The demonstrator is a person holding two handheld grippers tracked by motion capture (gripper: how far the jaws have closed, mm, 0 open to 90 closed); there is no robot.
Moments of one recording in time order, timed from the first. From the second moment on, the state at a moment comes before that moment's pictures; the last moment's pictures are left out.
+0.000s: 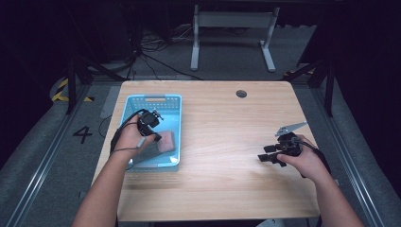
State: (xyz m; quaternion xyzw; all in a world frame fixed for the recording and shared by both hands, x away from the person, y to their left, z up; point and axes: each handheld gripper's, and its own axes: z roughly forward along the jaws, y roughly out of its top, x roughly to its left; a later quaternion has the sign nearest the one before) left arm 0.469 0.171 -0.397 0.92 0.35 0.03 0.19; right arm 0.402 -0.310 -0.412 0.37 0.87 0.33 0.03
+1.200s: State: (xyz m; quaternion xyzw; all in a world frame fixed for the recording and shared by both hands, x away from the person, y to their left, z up) left arm 0.430 0.196 -0.381 0.89 0.40 0.07 0.21; right arm 0.402 -0.307 -0.410 0.36 0.87 0.33 0.03
